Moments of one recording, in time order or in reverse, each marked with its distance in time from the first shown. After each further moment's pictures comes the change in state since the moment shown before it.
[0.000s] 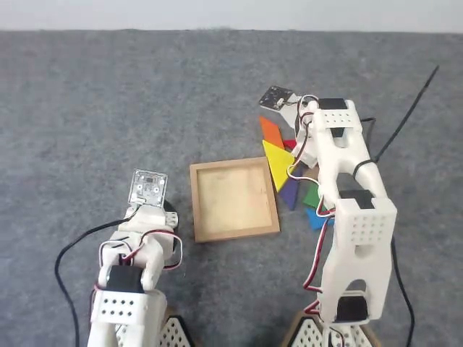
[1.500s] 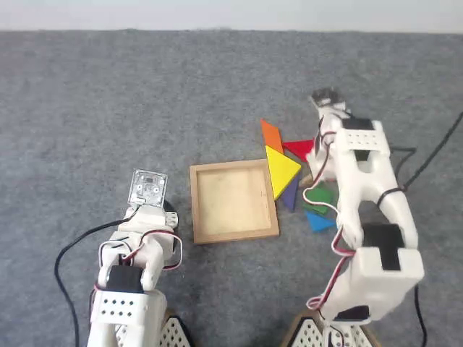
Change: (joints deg) left arm 0.0 0.0 0.0 0.0 0.0; right arm 3.2 -30.9 30.2 -1.1 -35.6
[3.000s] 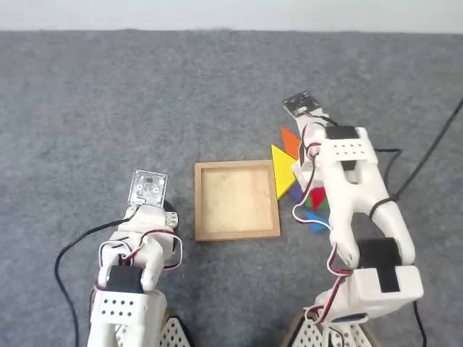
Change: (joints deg) left arm -0.1 0.0 0.0 0.0 0.0; right arm -5.3 -6.5 8.1 -1.5 4.9
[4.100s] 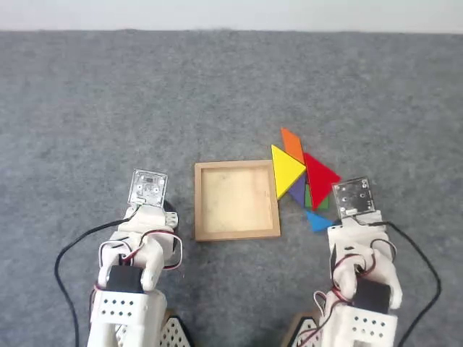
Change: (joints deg) left arm 0.0 0.0 0.0 0.0 0.0; right arm 16.6 -105.1 71.7 -4.4 4.0
